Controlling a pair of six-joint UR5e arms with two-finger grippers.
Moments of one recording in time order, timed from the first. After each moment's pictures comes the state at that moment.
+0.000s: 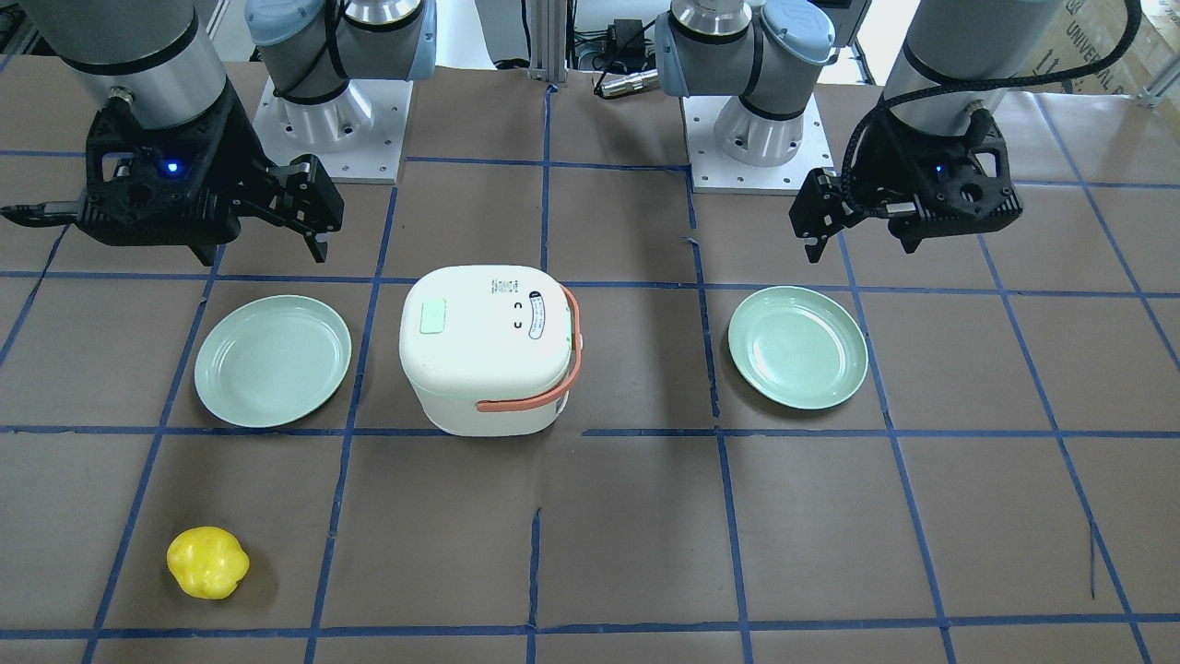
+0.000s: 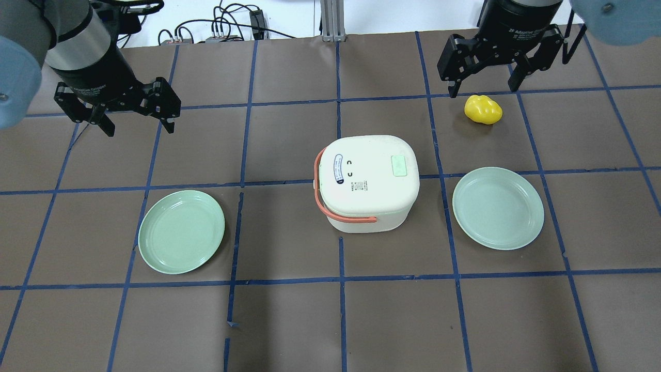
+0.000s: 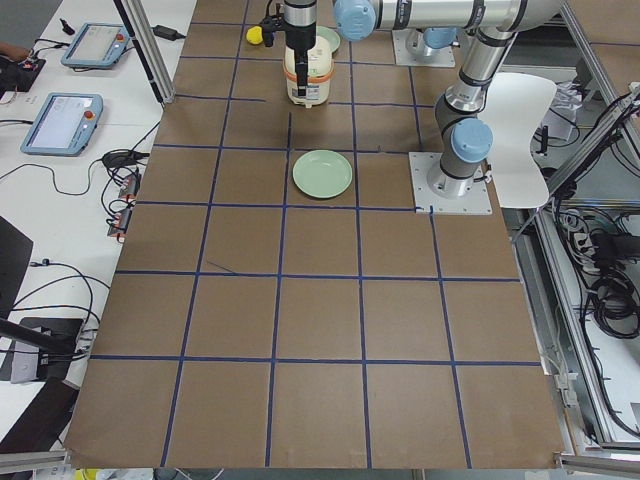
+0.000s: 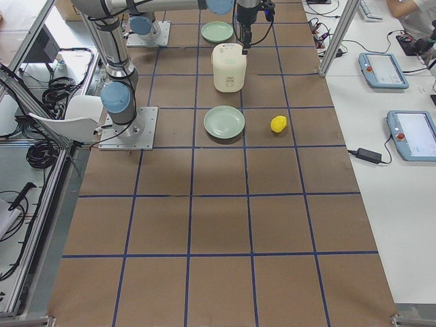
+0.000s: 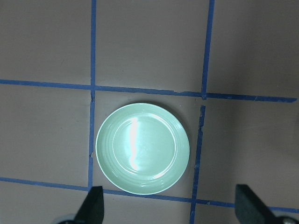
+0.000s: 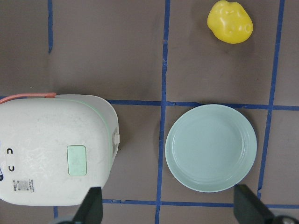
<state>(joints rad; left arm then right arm) -1.50 -1.56 -1.59 -1.54 1.67 0.00 1.58 -1.48 1.42 -1.51 -1.57 -0.03</state>
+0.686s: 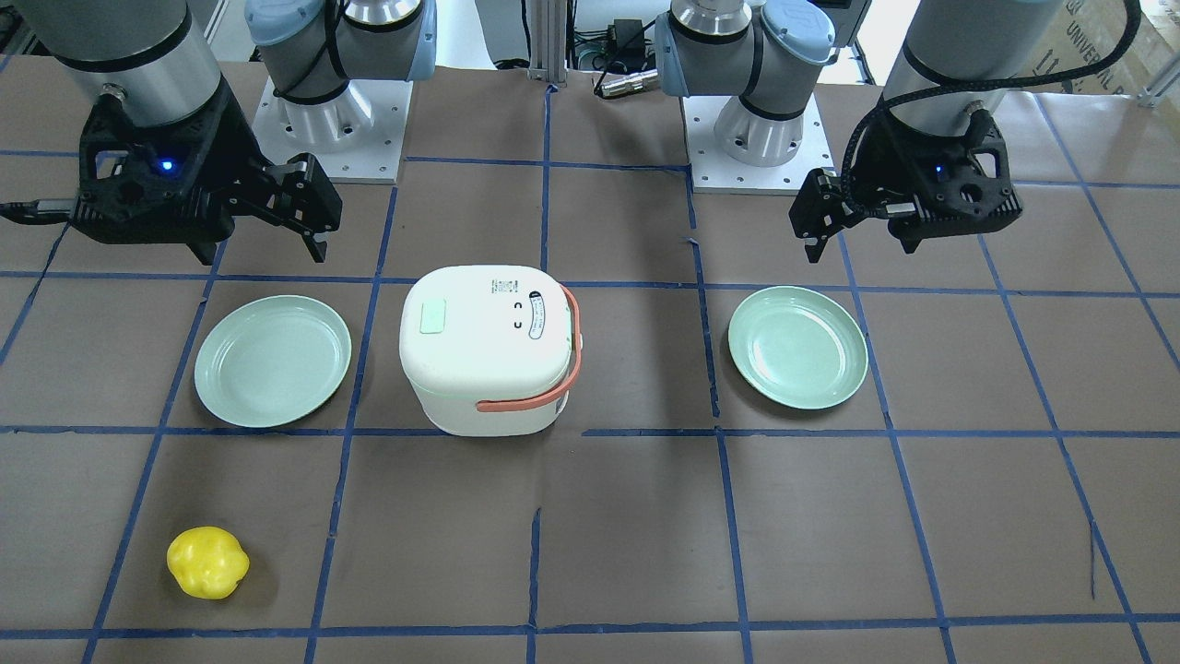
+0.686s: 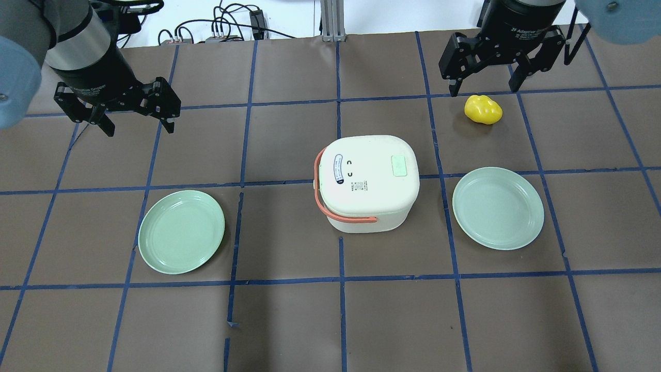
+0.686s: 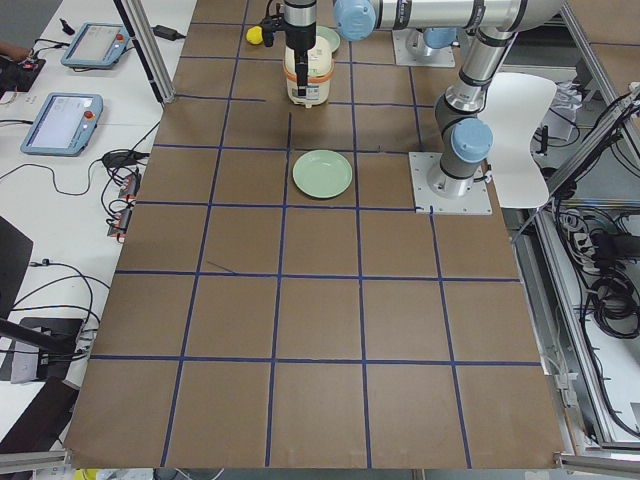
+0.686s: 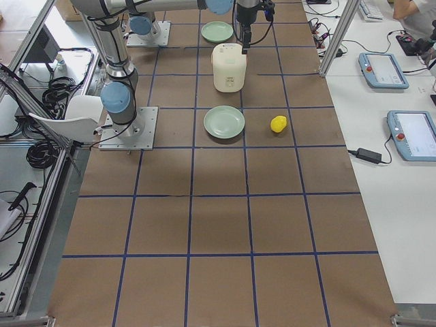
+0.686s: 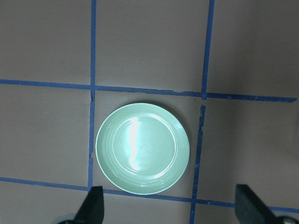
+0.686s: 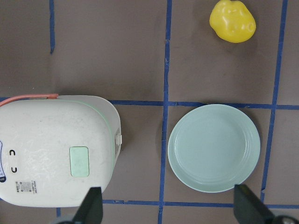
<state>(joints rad) -1.50 -1.56 -1.59 -1.54 1.67 0.00 1.59 -1.48 1.42 -1.52 -1.56 -0.03</state>
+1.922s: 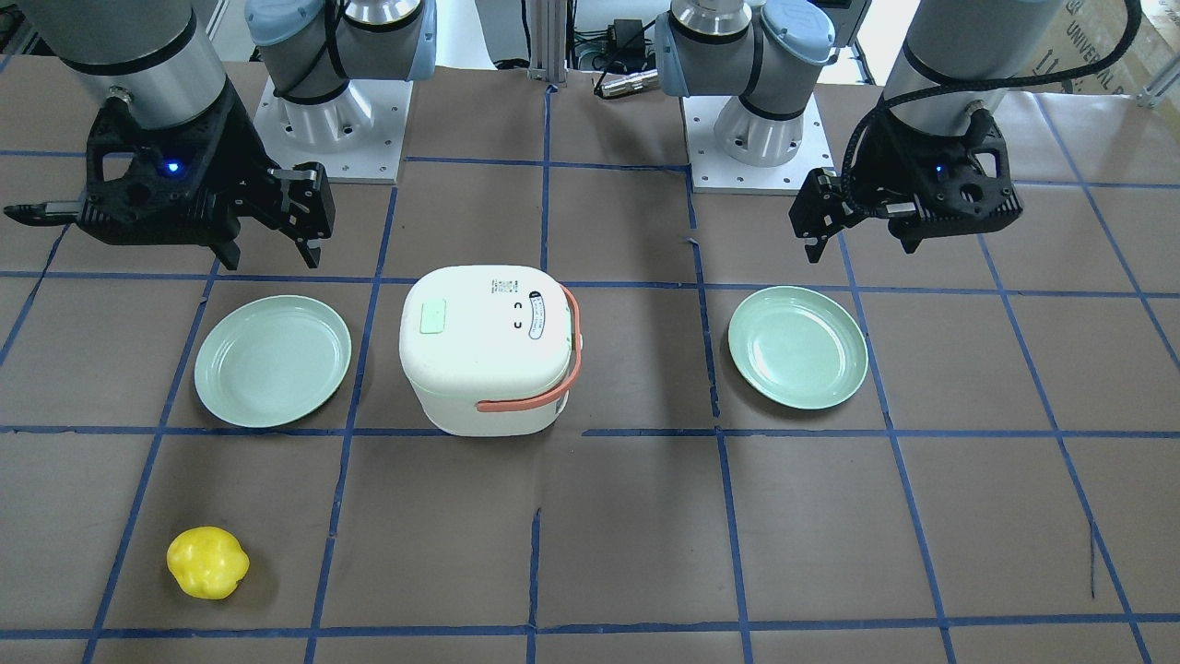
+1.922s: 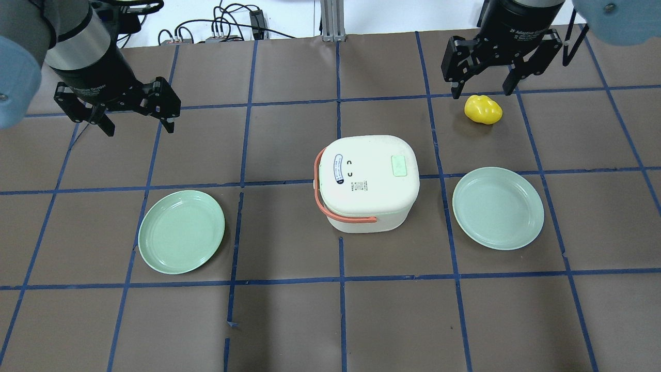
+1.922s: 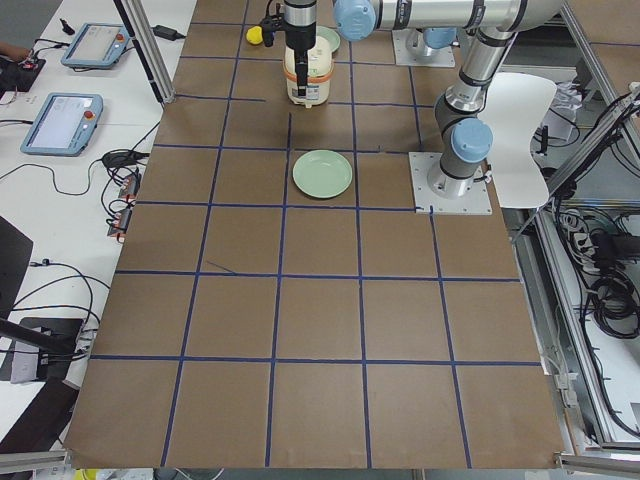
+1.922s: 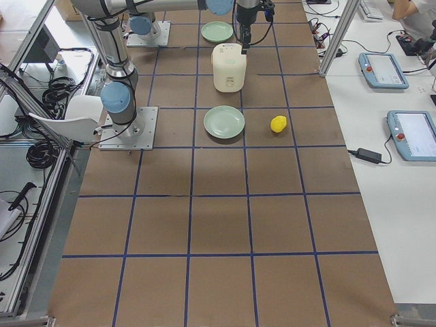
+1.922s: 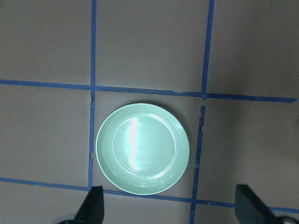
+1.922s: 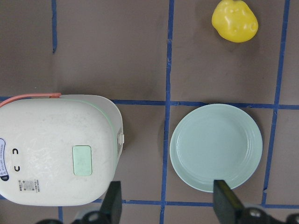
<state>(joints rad) -1.50 -1.56 -1.59 -1.54 1.67 0.00 1.60 -1.48 1.42 -1.51 -1.55 -0.02</state>
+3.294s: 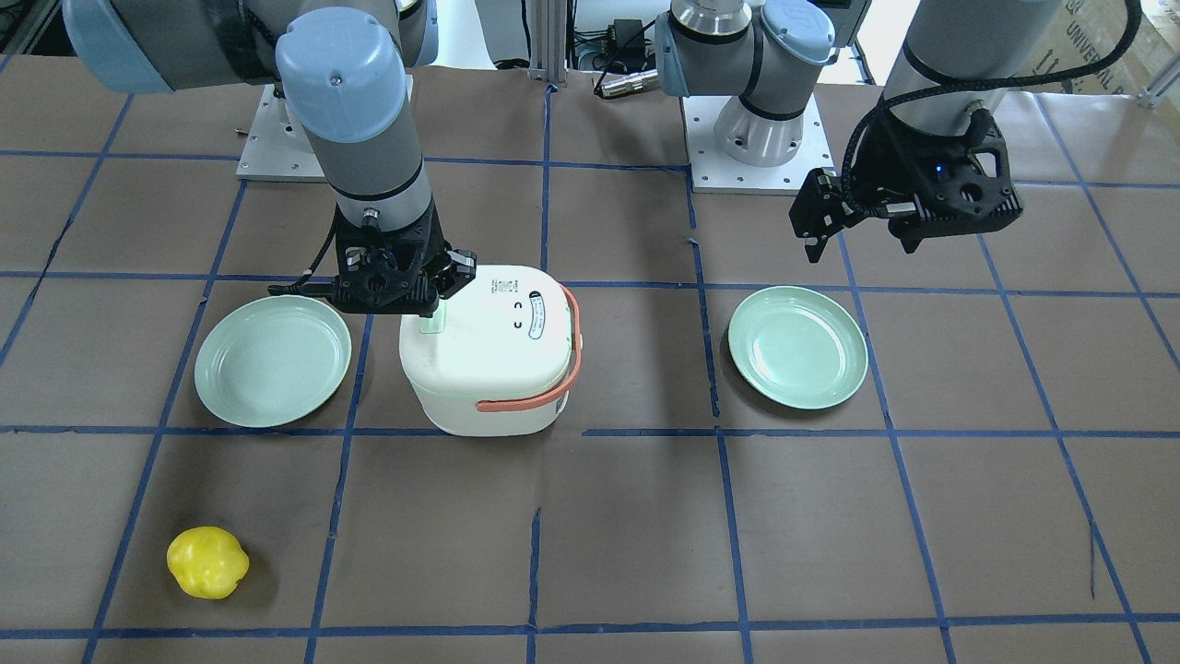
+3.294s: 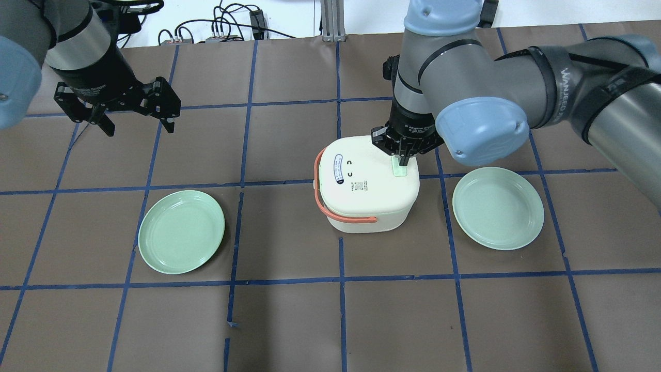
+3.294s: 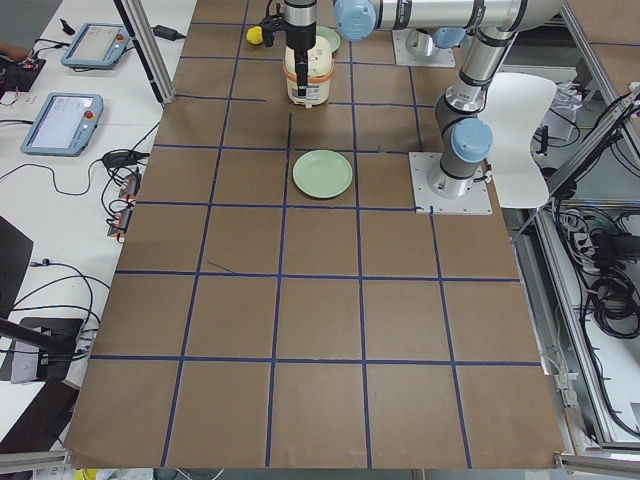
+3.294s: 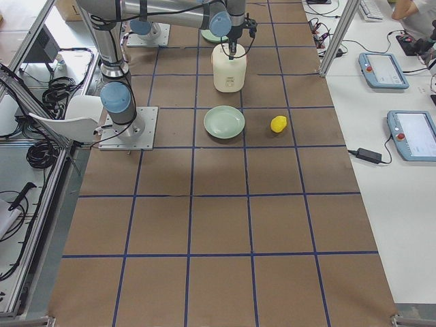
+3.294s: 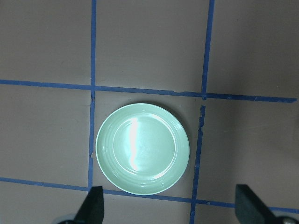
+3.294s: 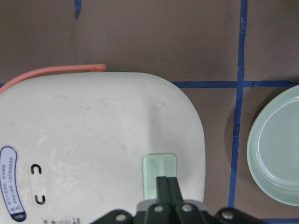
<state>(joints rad) -1.50 -1.56 -1.59 -1.54 1.67 0.00 1.79 -1.43 1.71 -1.83 -1.55 0.21</state>
